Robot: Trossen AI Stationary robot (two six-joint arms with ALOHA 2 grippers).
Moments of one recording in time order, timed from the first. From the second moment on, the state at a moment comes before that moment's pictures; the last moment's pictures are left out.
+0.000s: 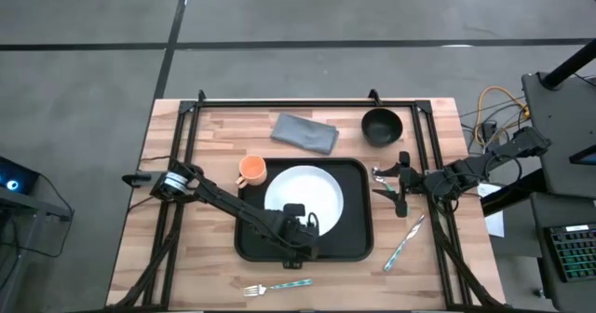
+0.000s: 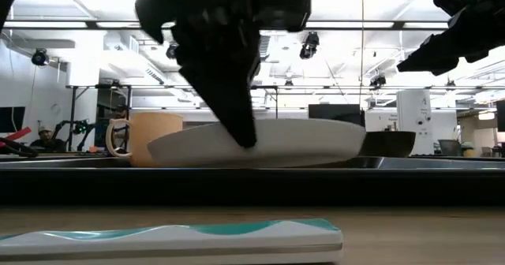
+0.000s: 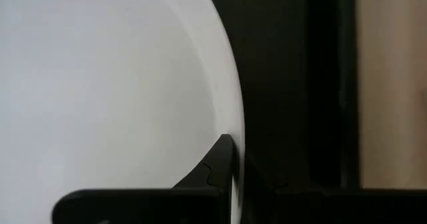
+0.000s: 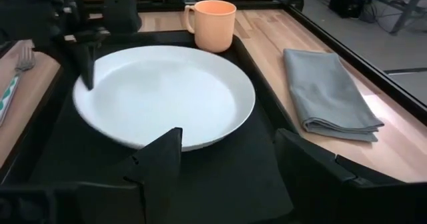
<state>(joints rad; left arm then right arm) -0.40 2.09 1.64 -0.76 -0.19 -0.33 0.43 0.48 0.28 -0.24 0.57 0.25</state>
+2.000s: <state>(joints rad) -0.40 1.86 1.52 -0.73 -0.33 -0.21 0.39 0.52 0.54 -0.62 0.74 0.33</state>
